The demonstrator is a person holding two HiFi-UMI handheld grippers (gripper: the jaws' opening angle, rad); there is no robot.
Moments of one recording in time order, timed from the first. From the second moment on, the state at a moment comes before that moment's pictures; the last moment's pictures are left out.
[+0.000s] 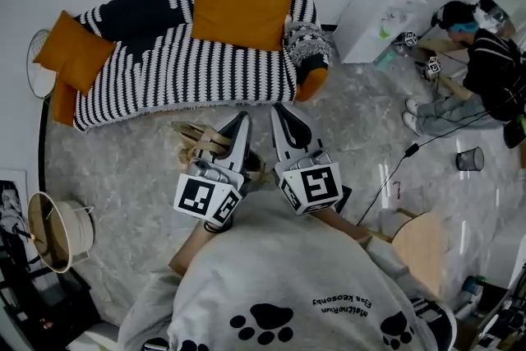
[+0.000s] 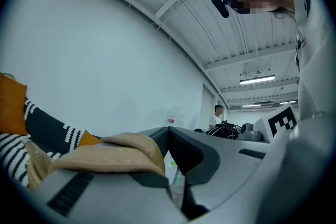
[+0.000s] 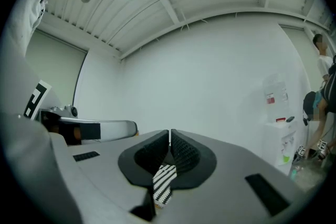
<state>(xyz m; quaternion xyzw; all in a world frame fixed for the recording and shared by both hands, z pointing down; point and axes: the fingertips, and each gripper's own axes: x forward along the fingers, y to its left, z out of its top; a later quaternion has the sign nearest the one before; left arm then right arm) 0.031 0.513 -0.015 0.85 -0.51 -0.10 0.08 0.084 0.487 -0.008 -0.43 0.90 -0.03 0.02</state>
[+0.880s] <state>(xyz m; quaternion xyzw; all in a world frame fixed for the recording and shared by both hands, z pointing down) 0.040 0.452 0.001 0.84 -0.52 -0.09 0.09 0.106 0.426 0.004 -0.44 0.90 -0.04 0.01</state>
